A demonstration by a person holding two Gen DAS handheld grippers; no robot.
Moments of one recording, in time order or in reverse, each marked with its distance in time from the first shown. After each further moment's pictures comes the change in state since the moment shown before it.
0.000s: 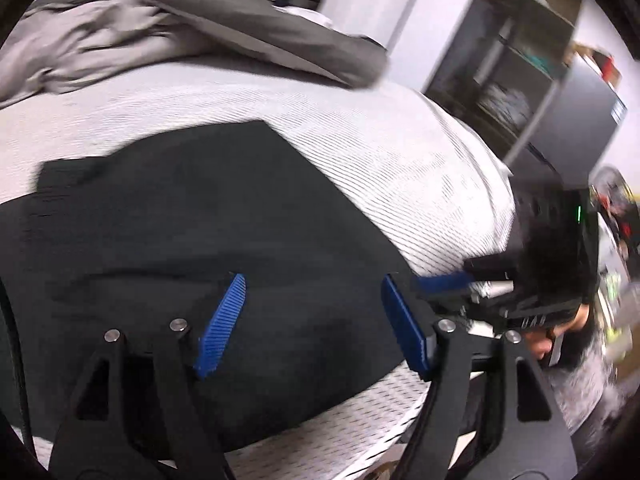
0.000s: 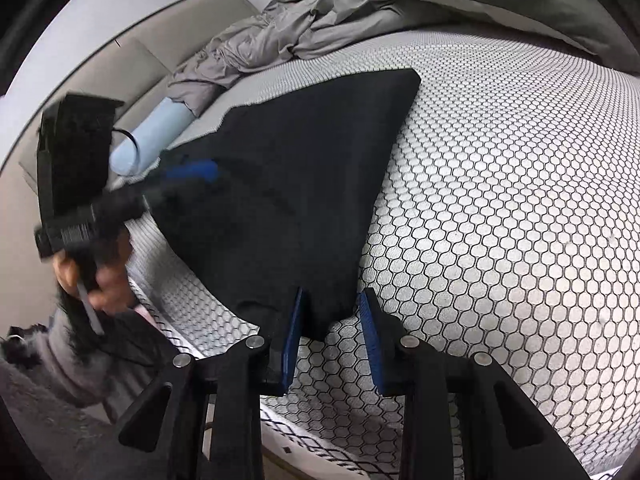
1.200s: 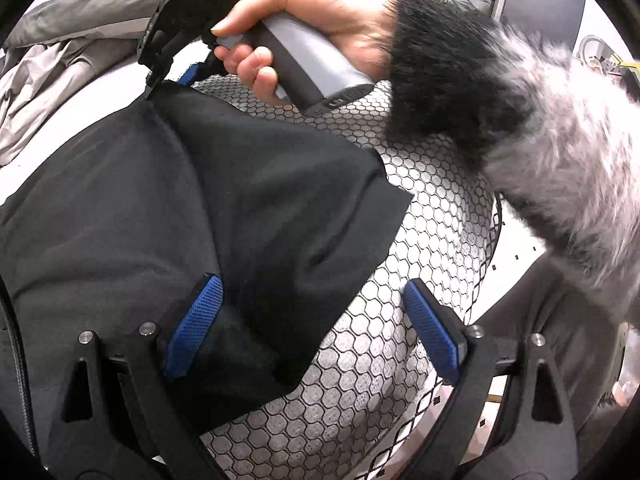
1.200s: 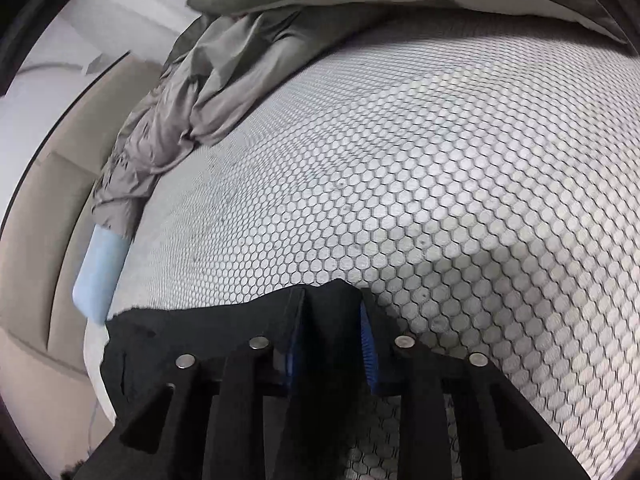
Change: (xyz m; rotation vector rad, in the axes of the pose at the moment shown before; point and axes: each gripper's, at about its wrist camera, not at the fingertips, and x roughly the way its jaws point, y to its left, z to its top) left arm 0.048 -0.066 -0.061 0.332 0.177 0.060; right arm 0.109 -0.121 0.213 0.338 -0.040 -0.056
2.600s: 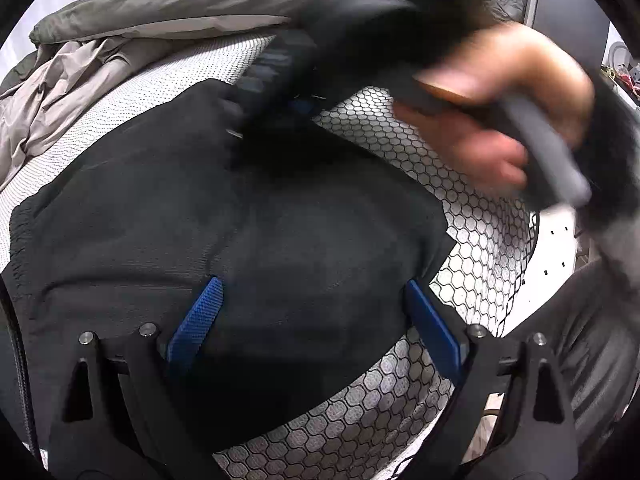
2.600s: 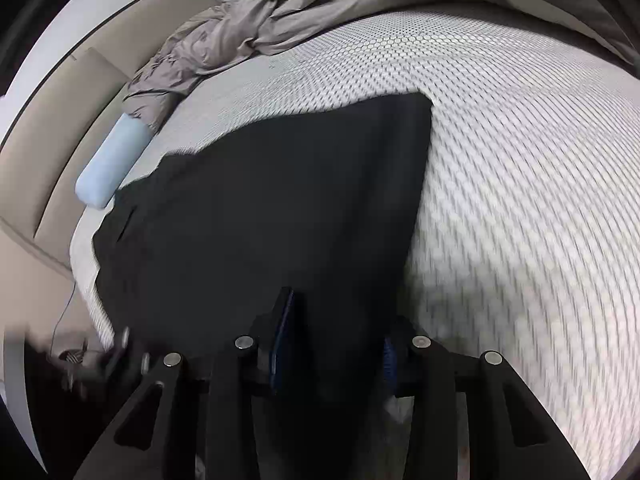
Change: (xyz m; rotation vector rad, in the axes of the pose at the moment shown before) left arm 0.026 0.006 0.006 -0.039 -0.013 0.130; right arm -0.043 0.039 -0.120 -0.271 0.132 -0.020
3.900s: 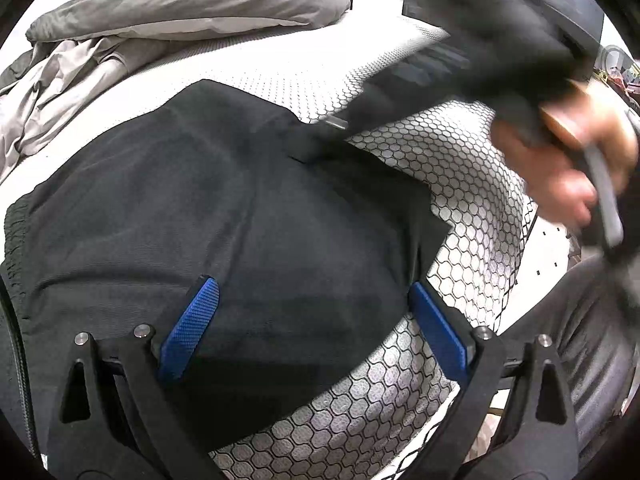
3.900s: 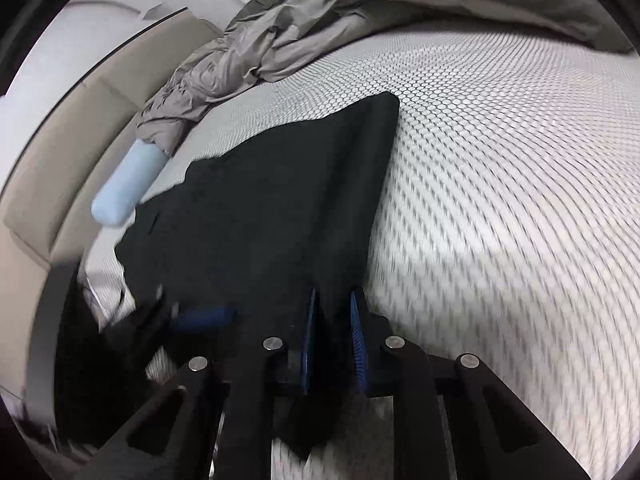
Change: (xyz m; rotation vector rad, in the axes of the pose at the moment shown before) left arm 0.005 0.017 -0.003 0.004 -0.014 -0.032; right arm -0.048 -0.002 -0.055 0.077 -0.096 0.043
